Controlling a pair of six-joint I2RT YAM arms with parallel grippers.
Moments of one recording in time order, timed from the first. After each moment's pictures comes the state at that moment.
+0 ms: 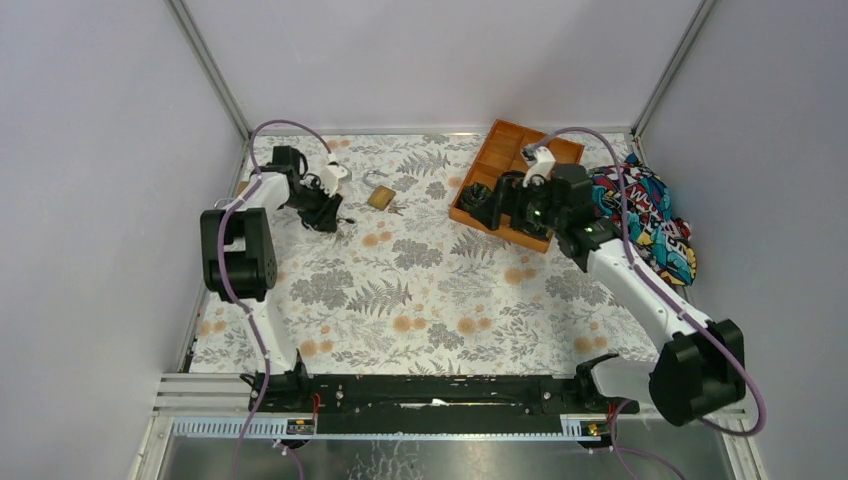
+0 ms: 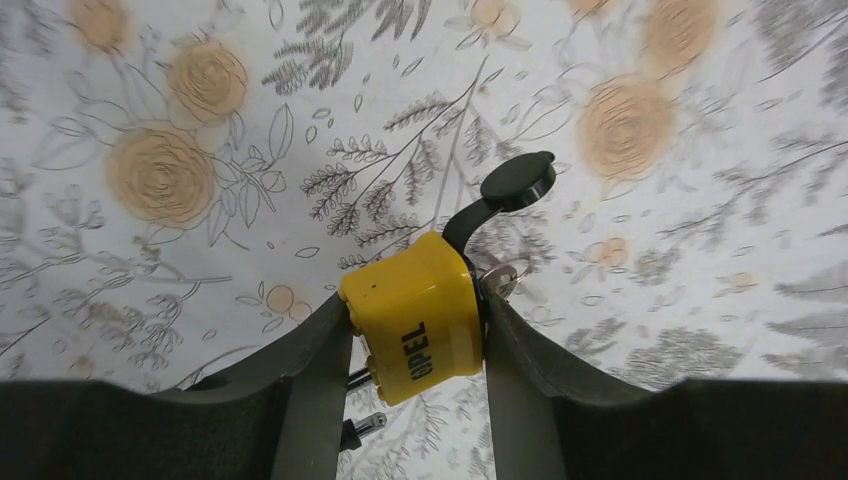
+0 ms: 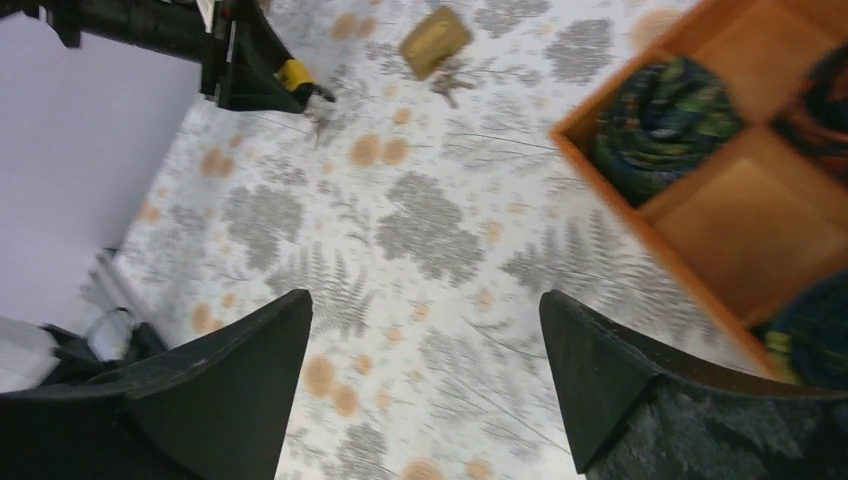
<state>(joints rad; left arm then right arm) 0.11 1.99 1.43 -0.71 0.53 0.86 0.31 1.23 0.92 -0.13 -0.45 0.32</state>
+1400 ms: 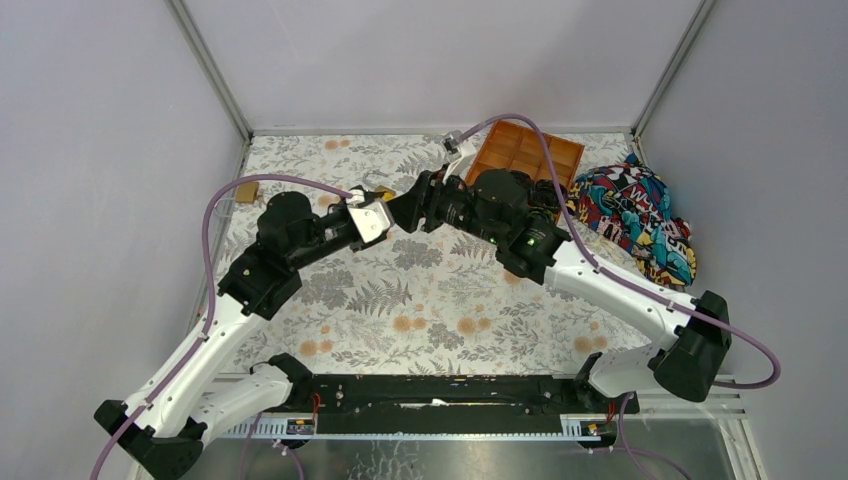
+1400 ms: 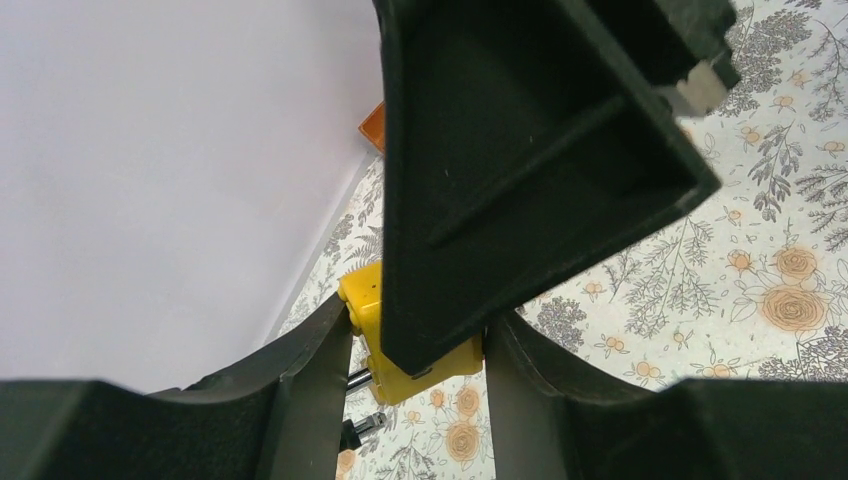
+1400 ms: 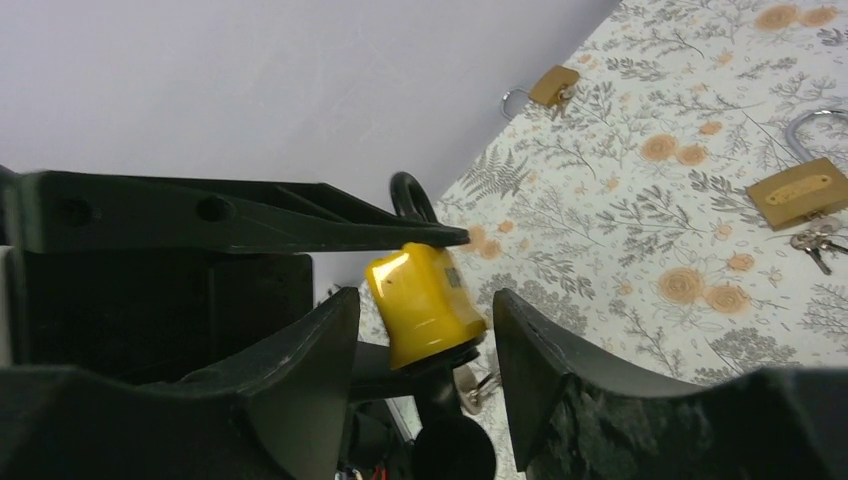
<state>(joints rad) -0.58 0.90 1.04 -0.28 0.36 0.60 0.90 1.37 1.23 0.10 -0.14 0.62</state>
